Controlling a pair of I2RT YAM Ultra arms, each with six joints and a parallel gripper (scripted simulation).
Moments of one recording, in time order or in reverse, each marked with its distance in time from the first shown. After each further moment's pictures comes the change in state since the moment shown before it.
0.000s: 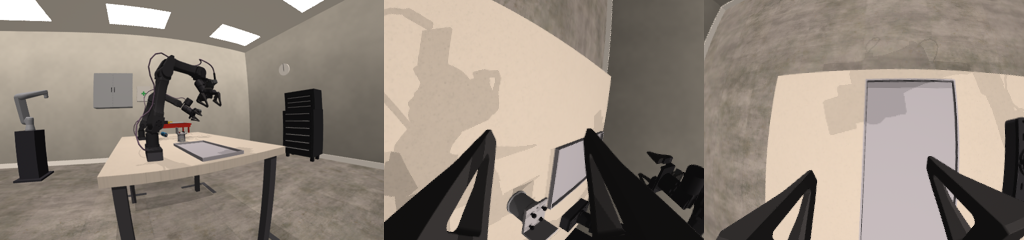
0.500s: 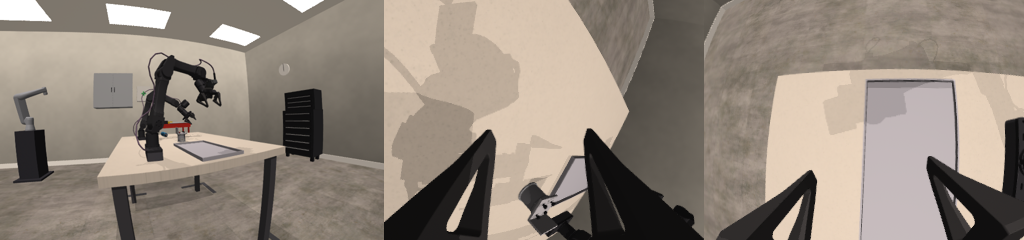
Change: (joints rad) left arm 0.138 -0.089 -0.085 -0.207 -0.101 -0.077; right arm 0.000 0.000 0.000 0.000 0.000 0.000
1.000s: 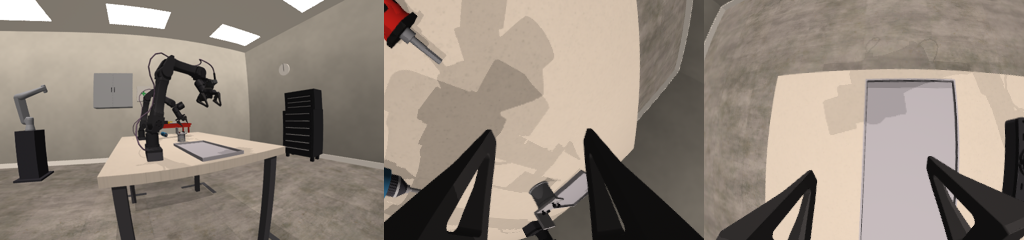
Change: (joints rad) left arm 0.147 -0.095 -0.094 -0.215 -0.103 -0.080; right arm 0.000 0.000 0.000 0.000 0.000 0.000
